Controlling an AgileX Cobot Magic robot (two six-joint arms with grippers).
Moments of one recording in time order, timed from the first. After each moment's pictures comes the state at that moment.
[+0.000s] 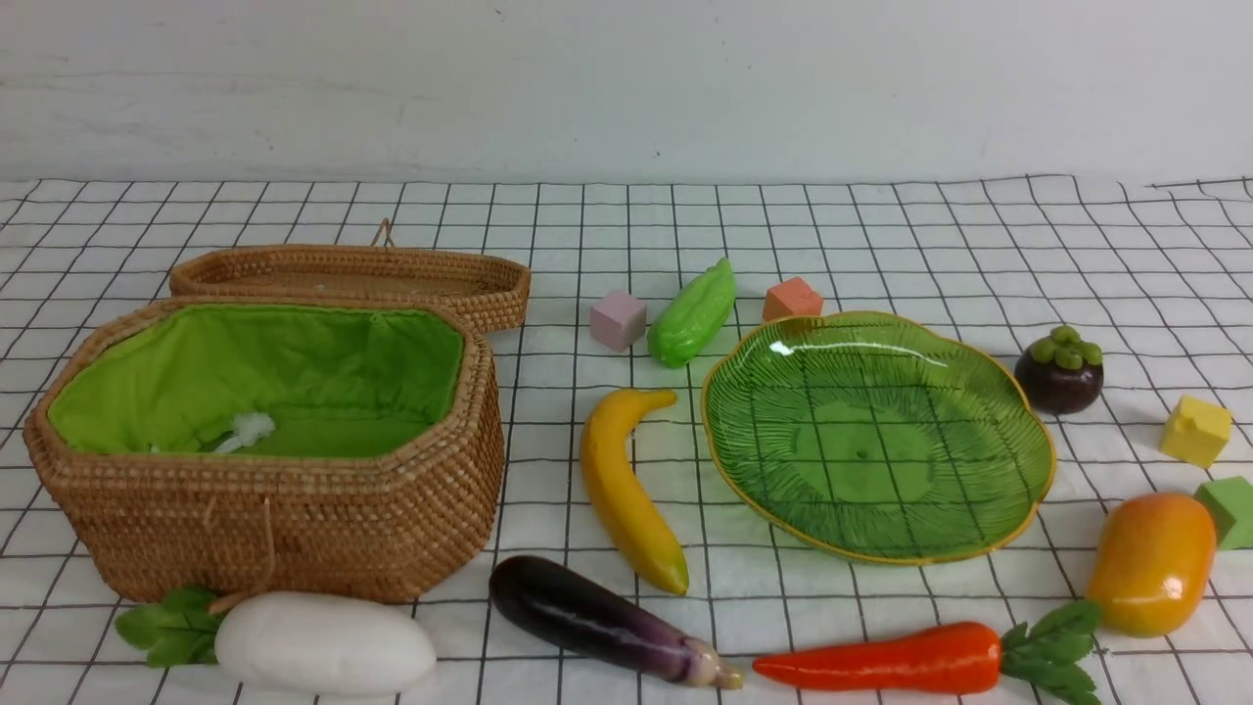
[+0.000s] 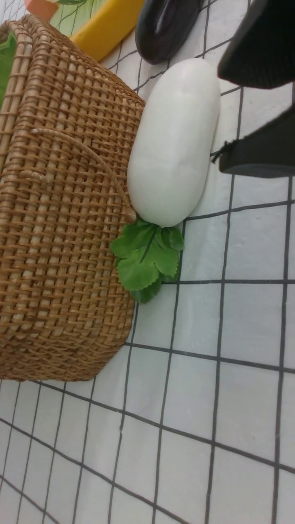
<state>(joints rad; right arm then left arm) 0.12 -0.01 0.02 0.20 0.38 -0.10 -0.08 -0.01 0.03 -0.11 0.38 -0.14</state>
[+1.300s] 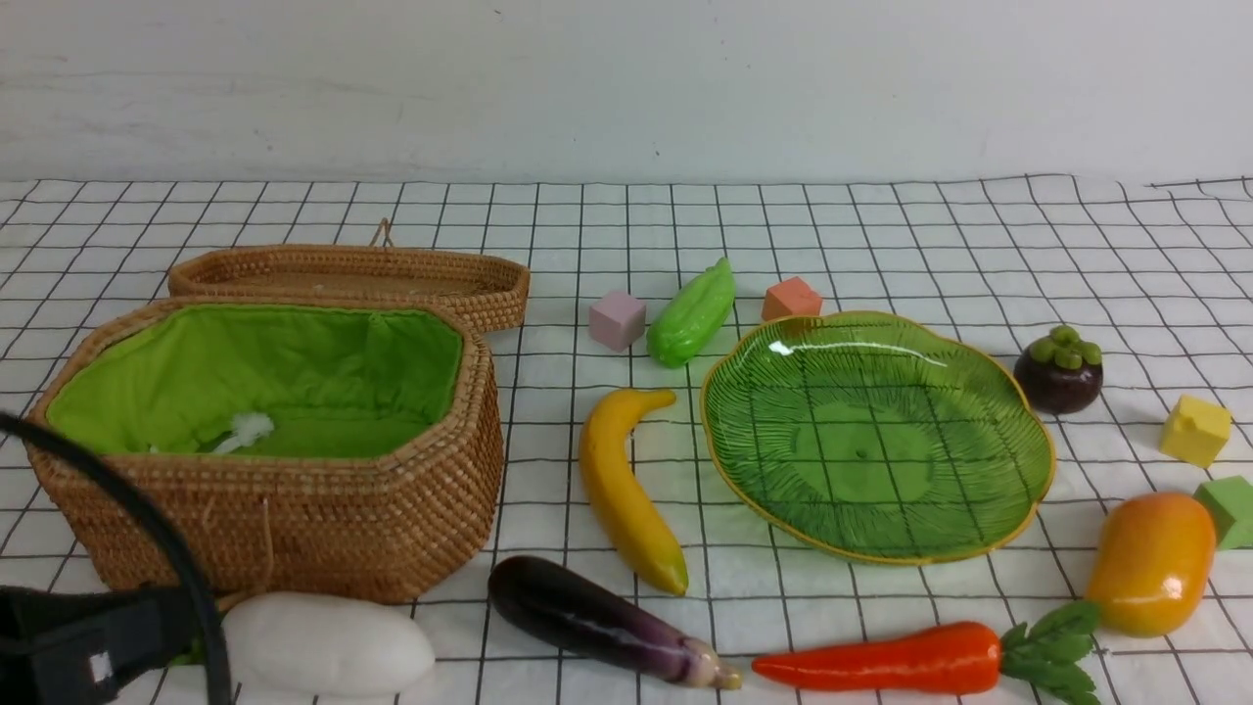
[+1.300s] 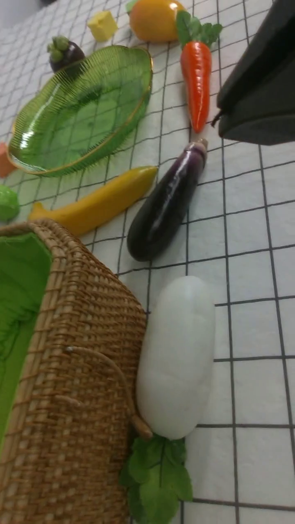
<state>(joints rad) 0.12 -0.01 0.03 0.42 0.31 0.04 -0.08 0.58 -0.55 -0.56 0.72 0.06</state>
